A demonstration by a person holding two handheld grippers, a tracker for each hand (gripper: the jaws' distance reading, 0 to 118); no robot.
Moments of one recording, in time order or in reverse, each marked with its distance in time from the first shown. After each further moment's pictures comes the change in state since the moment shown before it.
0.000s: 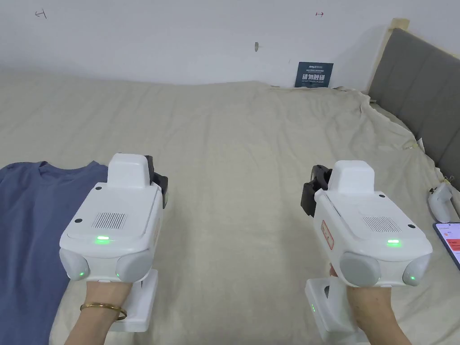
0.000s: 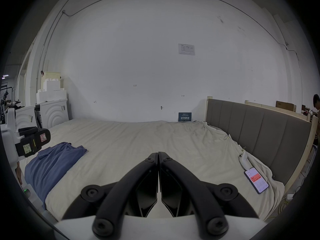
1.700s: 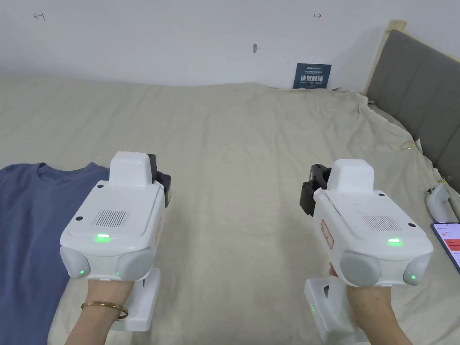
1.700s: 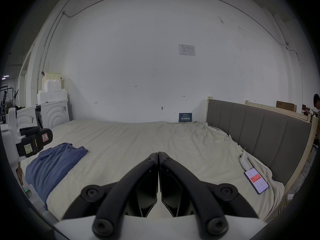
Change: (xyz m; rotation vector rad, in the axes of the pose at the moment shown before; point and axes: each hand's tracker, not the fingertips) left arm 0.004 0.005 0.002 0.006 -0.024 0.009; right arm 0.003 0.003 0.004 0.005 0.008 -0.002
